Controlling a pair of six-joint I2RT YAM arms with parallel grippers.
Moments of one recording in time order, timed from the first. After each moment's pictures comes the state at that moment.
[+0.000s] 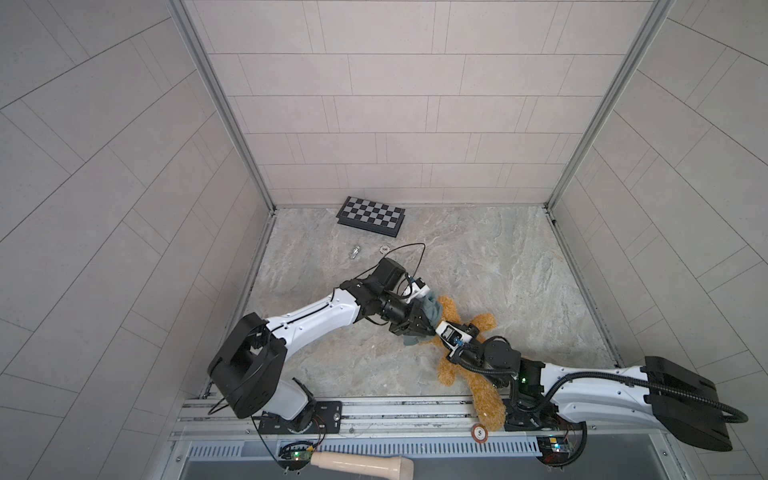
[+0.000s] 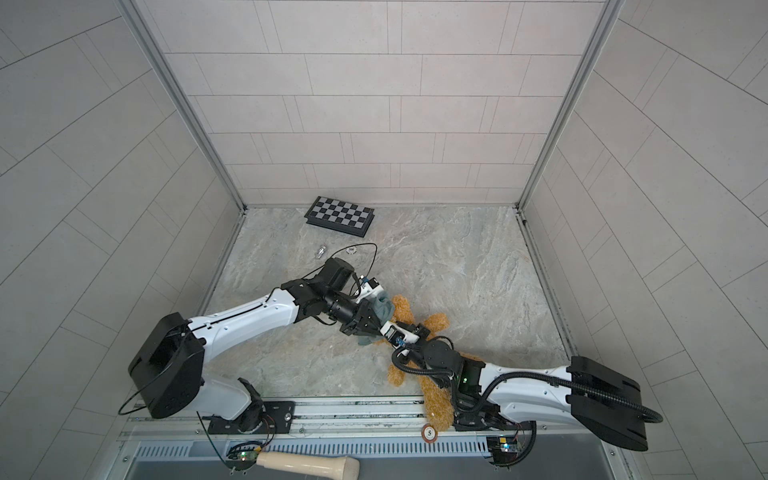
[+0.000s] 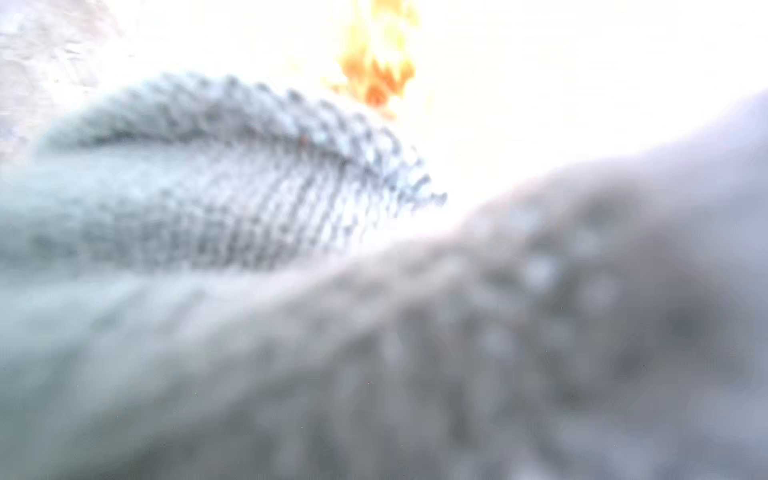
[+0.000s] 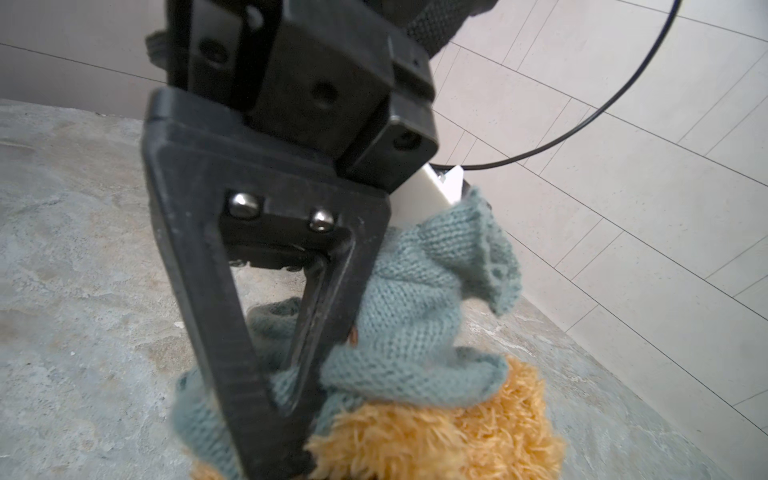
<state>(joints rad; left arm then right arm) -0.71 1.48 0.94 -0.40 0.97 -0.76 1.15 0.98 0.17 0.66 0.42 -0.33</state>
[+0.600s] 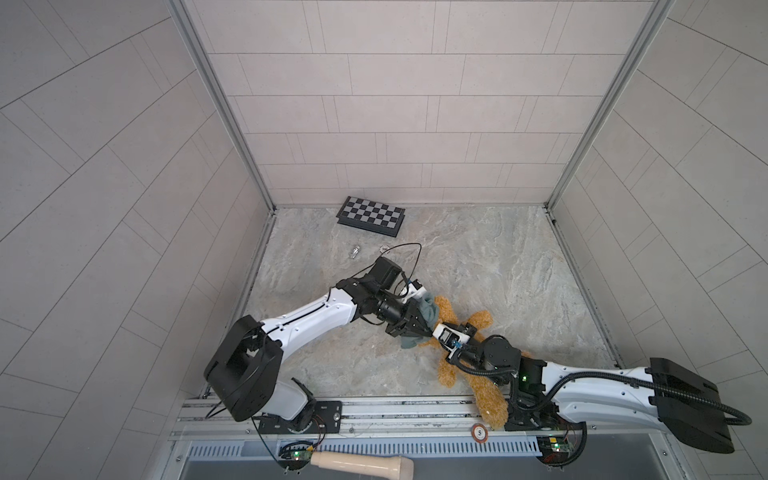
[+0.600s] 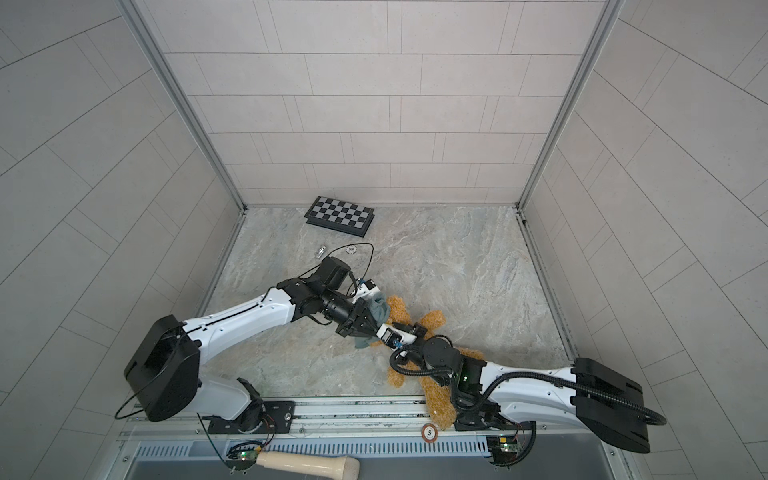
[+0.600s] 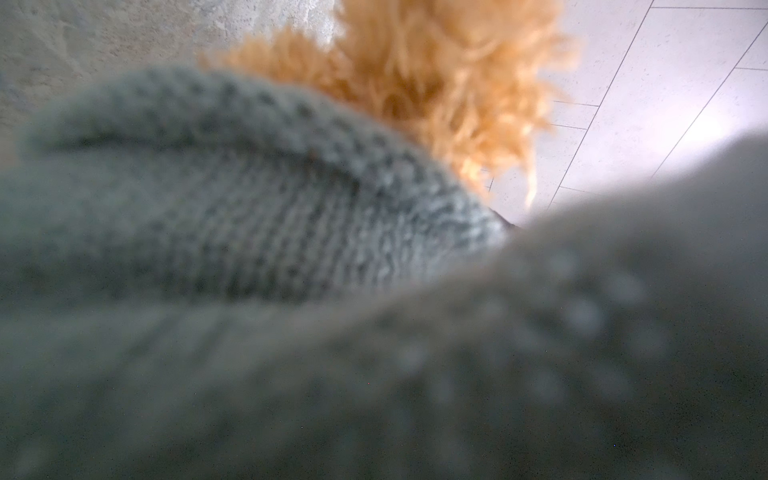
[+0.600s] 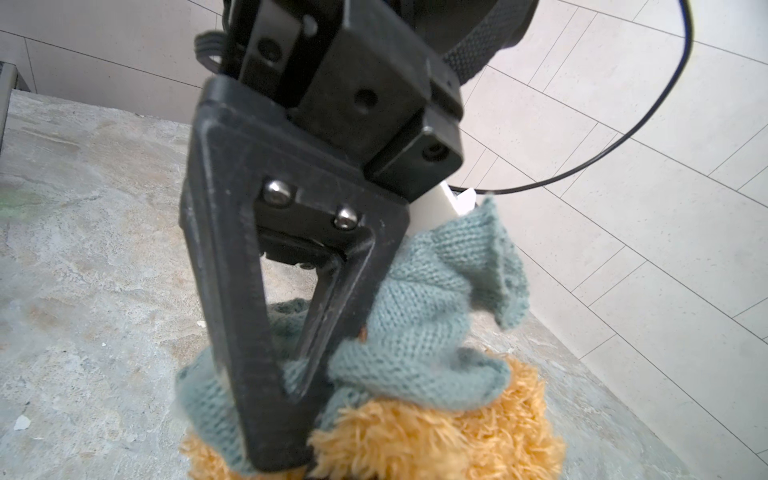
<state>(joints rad) -0.69 1.46 0.94 -0.43 1.03 -0.80 1.15 0.95 0.19 0.63 0.35 -0.38</state>
